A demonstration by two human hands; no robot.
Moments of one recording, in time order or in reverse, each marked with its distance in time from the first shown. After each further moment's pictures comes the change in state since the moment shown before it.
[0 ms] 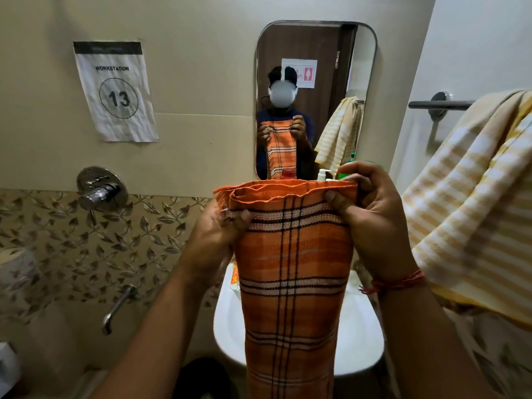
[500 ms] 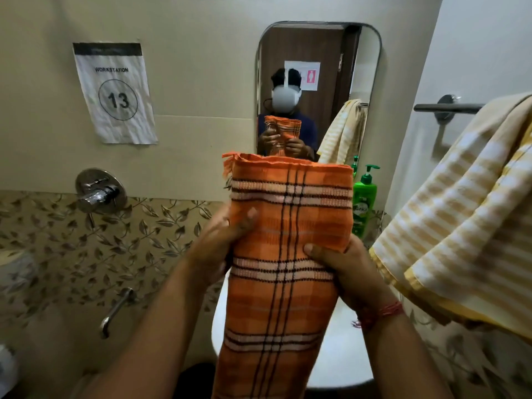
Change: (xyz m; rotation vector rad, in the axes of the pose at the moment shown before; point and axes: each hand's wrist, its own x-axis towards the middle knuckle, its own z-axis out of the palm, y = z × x) left_hand 0.018 0.002 0.007 0.019 -0.171 -0.134; right_hand -0.028 0.058 0.001 0.245 -0.172 0.460
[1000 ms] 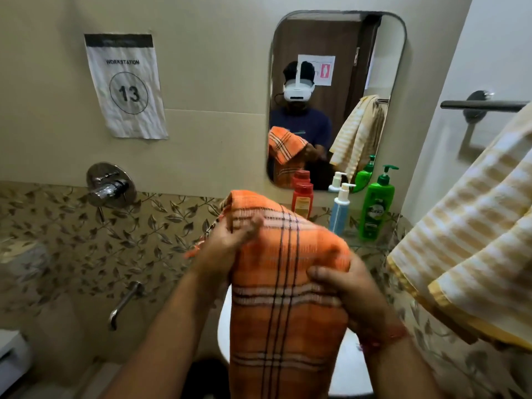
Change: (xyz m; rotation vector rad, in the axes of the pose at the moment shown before) left_hand 0.002 -0.021 -0.011 -0.042 0.257 -0.019; right_hand 0.008 0.032 0.003 0.147 -0.101 0.152
